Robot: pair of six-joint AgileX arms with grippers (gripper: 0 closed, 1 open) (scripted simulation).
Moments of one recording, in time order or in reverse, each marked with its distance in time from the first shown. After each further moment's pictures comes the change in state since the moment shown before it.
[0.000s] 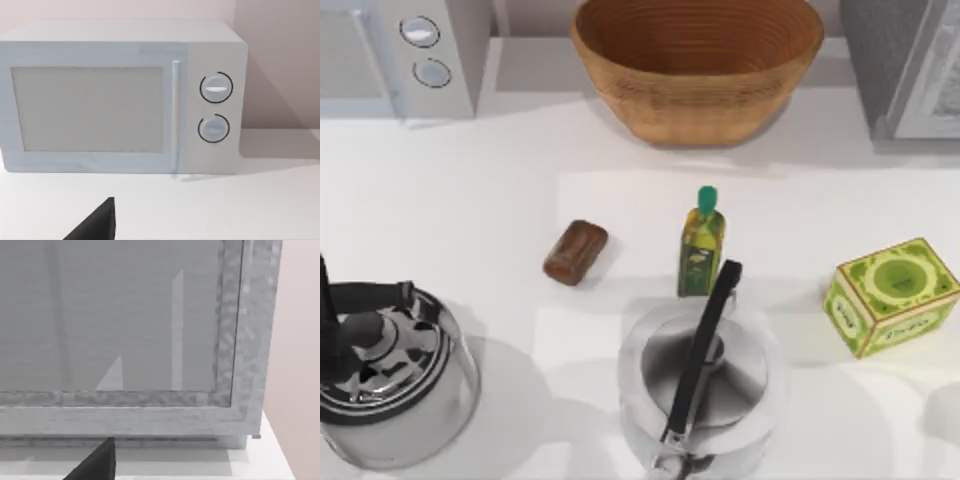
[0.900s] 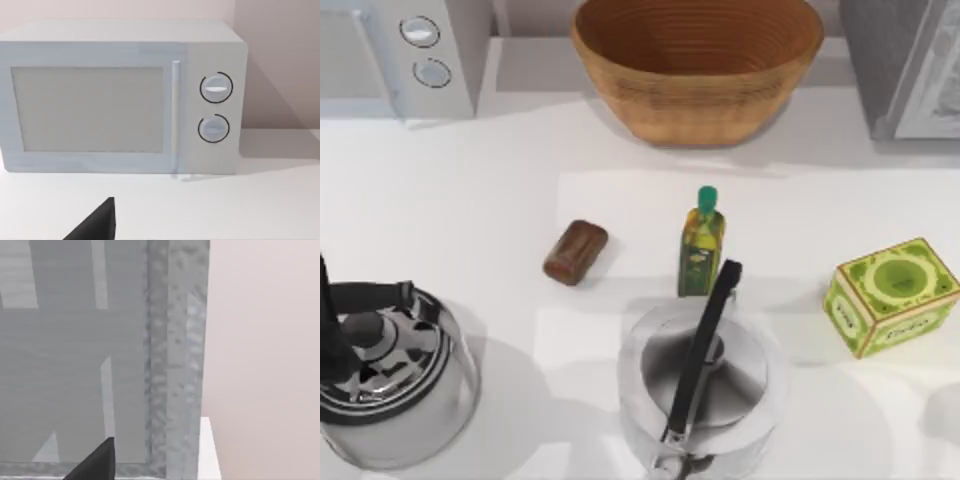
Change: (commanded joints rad) left arm 0.000 0.000 0.000 0.000 0.000 0.000; right arm -0.046 -0.013 0.351 -0.364 -0.039 -0.011
